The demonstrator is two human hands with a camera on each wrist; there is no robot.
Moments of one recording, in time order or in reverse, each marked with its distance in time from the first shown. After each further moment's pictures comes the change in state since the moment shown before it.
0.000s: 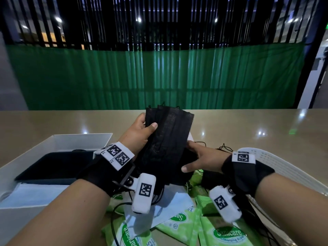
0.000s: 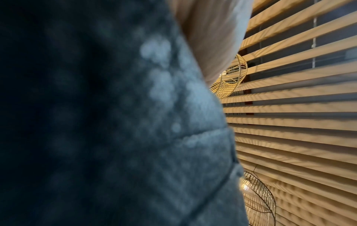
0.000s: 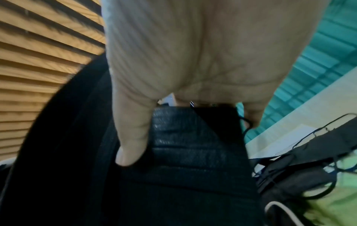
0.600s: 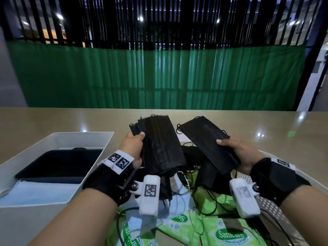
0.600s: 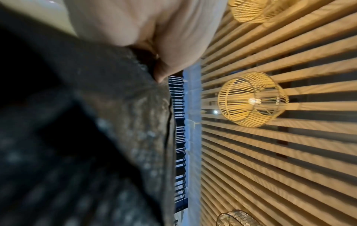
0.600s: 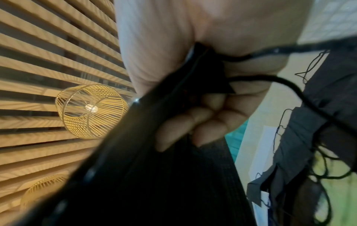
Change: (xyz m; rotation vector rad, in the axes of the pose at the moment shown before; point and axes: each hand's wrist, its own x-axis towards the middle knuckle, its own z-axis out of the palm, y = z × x) left_hand 0.019 -0.051 -0.018 -0.309 0.366 -0.292; right_hand -0.033 0.019 -0.038 0.806 0.387 -0.012
